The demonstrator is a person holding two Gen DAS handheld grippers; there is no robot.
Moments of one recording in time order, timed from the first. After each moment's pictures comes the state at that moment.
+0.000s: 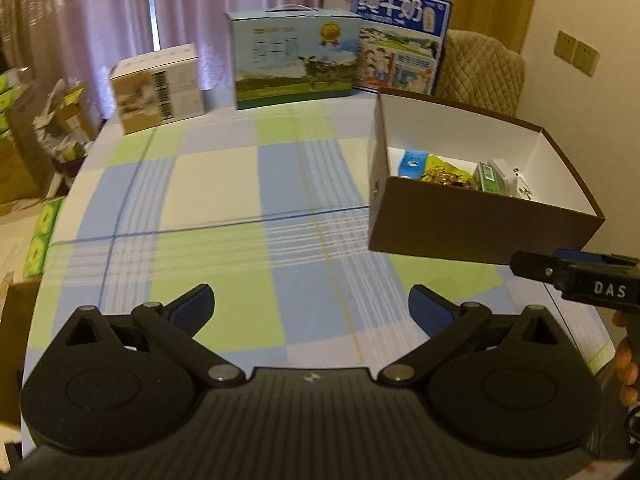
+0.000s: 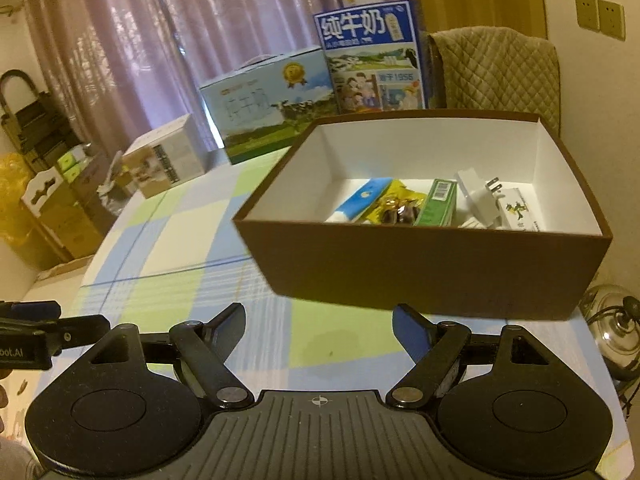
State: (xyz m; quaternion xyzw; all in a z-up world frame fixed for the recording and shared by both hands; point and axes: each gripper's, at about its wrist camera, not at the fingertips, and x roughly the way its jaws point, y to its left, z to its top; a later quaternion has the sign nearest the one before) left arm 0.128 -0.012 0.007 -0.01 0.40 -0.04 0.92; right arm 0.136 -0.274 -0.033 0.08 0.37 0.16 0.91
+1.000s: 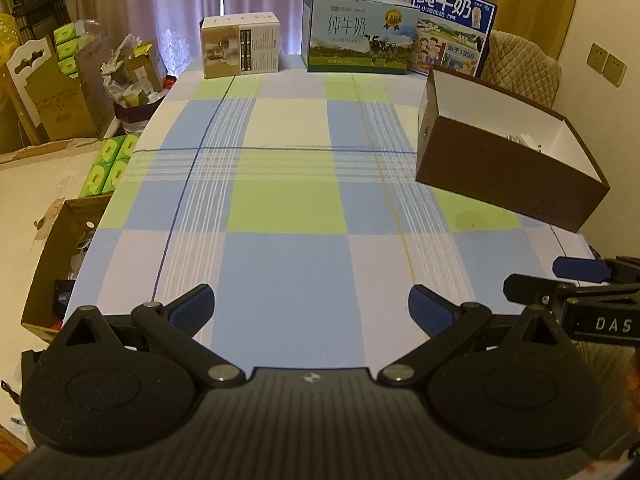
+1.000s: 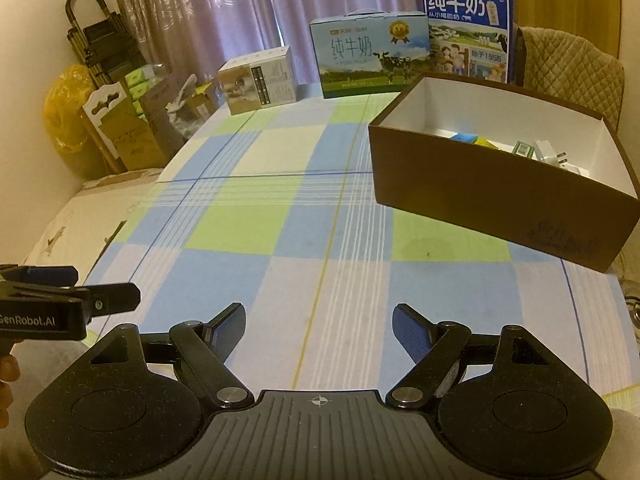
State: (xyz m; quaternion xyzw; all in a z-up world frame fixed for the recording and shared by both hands) left arm 0.008 0.030 0.002 -0.04 0.42 0.03 0.91; right arm 0.037 -0.207 -0.037 0.00 0.41 0.24 0.88
